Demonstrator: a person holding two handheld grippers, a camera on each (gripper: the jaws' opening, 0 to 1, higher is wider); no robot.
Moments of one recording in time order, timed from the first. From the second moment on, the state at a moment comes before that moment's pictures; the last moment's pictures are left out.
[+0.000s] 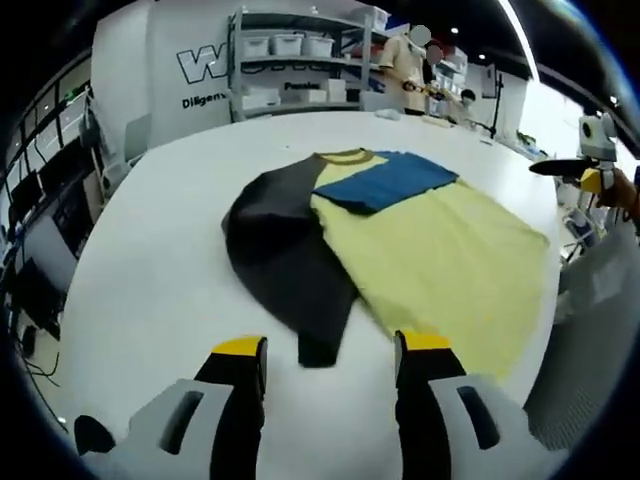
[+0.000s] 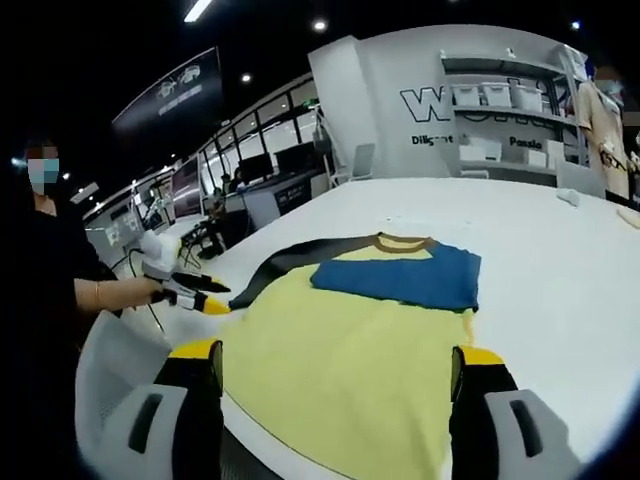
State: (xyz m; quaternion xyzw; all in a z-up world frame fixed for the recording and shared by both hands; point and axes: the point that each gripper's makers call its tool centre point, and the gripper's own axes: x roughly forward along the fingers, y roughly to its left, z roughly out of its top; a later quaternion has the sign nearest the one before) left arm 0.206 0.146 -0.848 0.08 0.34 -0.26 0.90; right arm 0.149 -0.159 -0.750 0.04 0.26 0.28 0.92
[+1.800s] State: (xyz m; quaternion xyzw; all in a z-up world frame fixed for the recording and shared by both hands) left arm 0.284 0.281 -0.824 0.18 0.38 -0.14 0.89; right arm 0.137 -0.135 -0.746 0.04 0.27 0.31 0.91
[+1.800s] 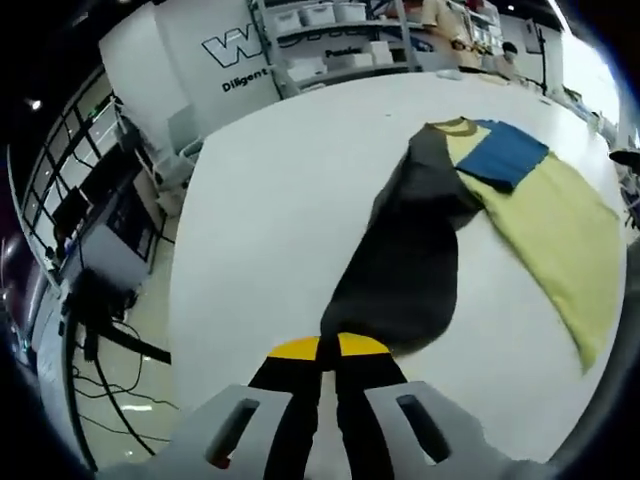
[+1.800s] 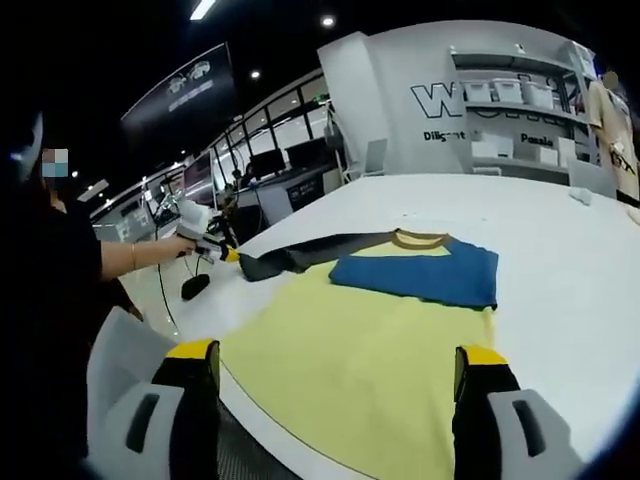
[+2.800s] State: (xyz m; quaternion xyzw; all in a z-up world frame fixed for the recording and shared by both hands) left arm 0.335 0.386 -0.839 0.25 0.46 0.00 0.85; right arm 0.143 -0.138 -0.751 0.04 0.29 0.30 0.91
